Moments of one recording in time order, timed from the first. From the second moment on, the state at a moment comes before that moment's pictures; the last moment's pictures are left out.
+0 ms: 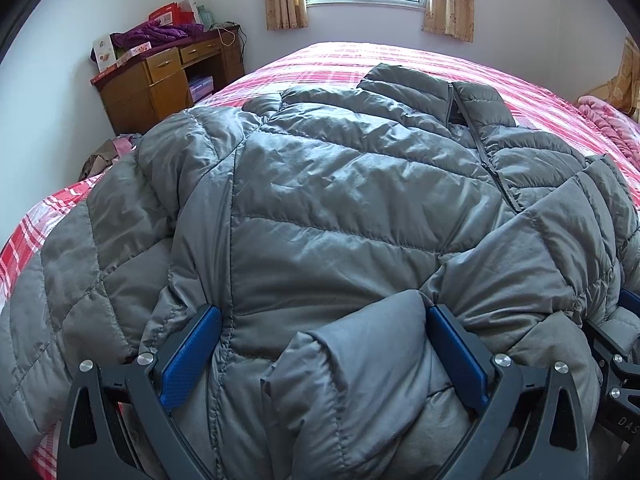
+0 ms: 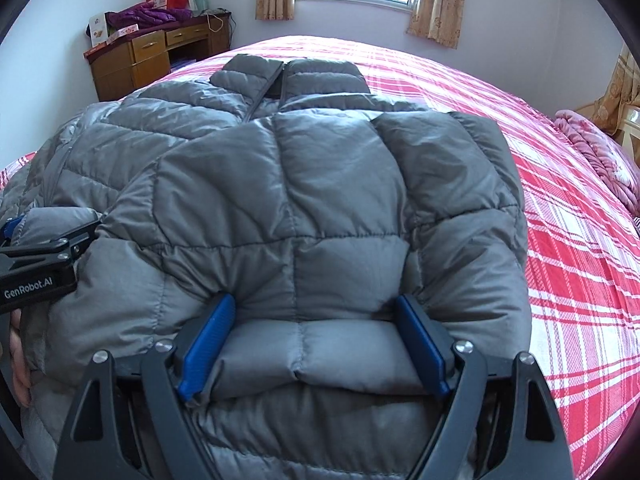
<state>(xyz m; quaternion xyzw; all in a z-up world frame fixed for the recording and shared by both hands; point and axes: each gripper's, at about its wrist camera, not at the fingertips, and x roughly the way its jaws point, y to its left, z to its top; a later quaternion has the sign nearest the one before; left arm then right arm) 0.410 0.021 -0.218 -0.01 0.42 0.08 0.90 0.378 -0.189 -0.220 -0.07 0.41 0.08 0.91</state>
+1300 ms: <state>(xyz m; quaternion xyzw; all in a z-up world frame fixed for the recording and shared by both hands) 0.242 0.272 -0.164 -0.11 0.39 0.20 0.89 0.278 -0.183 -0.221 -0.11 0.37 0.08 0.92</state>
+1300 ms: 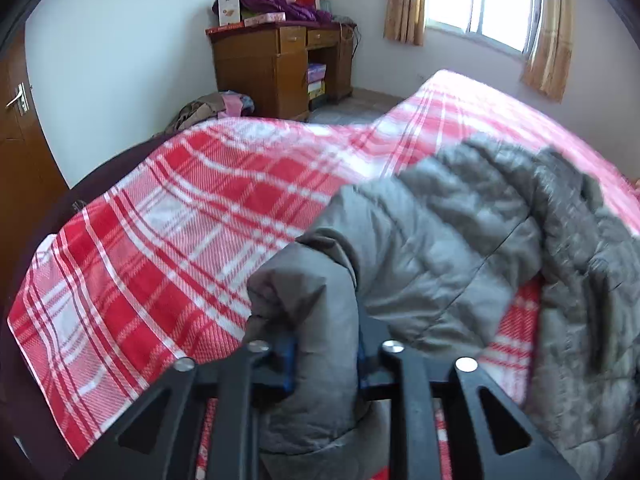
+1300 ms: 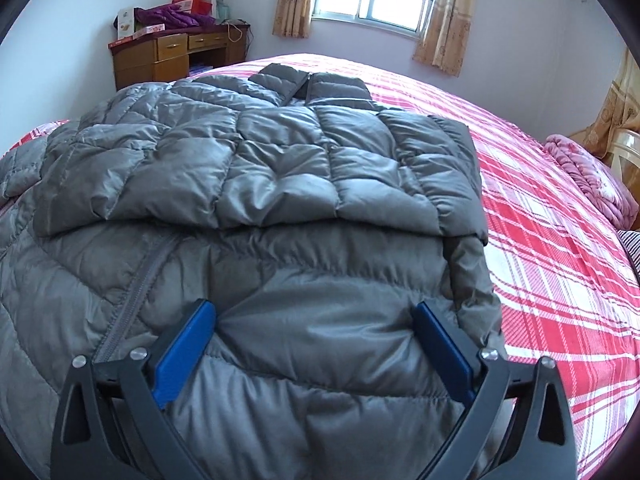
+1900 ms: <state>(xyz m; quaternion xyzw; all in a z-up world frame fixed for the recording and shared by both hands) 0.314 0.035 -0.025 0.07 0.24 0.02 0.97 0.277 -0.238 -0.176 -0.02 0.33 0.05 0.94</state>
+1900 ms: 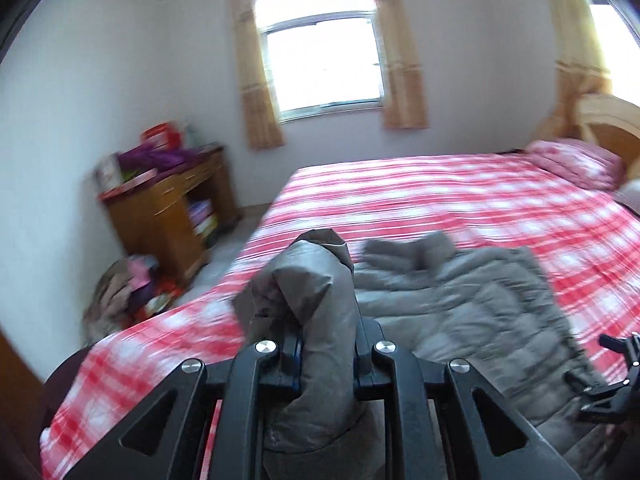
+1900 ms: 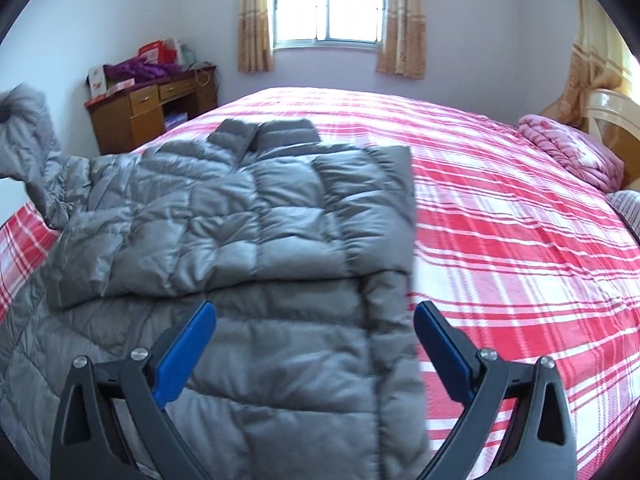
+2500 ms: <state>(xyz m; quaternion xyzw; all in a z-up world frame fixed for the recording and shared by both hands) 0.313 0.009 -0.087 0.06 0.24 0.00 0.97 0.288 -0.276 -0.170 0.02 0.35 0.05 0.94</state>
